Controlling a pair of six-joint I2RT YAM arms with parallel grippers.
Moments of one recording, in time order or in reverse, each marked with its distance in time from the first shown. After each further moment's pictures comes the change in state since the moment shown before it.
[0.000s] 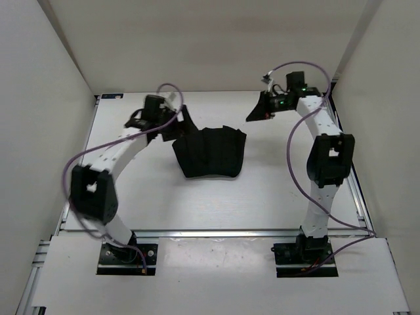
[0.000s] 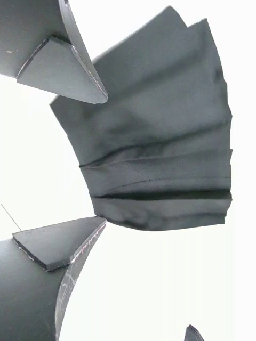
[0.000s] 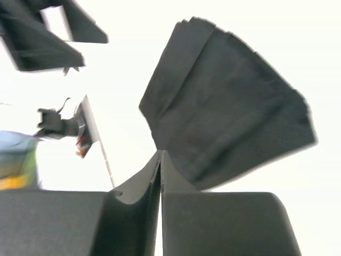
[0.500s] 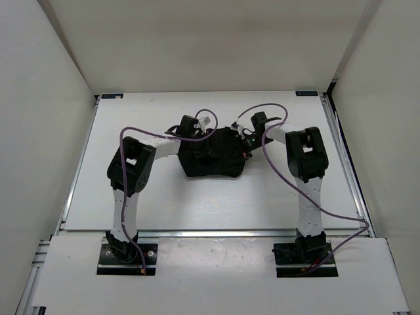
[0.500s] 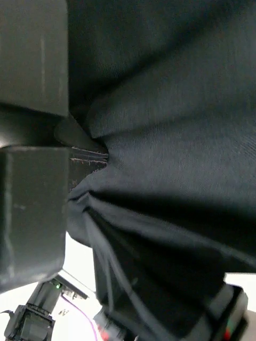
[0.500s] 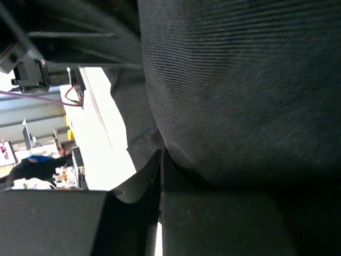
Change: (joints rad) left arm -0.138 0.344 -0.023 0.320 0.177 -0.046; right arm 0.154 0.130 -0.294 0.027 0.053 -0.084
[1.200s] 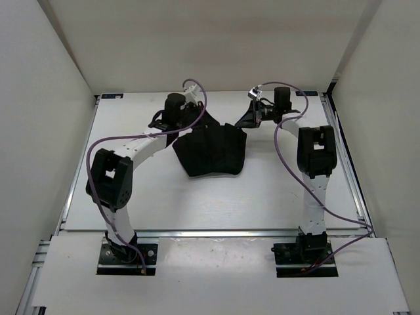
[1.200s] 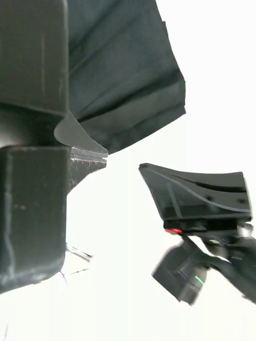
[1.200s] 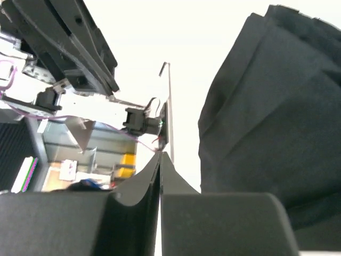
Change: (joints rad) left arm 0.055 -0.251 0.011 0.181 -0.019 -0.101; right arm -0.145 0.066 0.091 0.987 -0.437 0.952
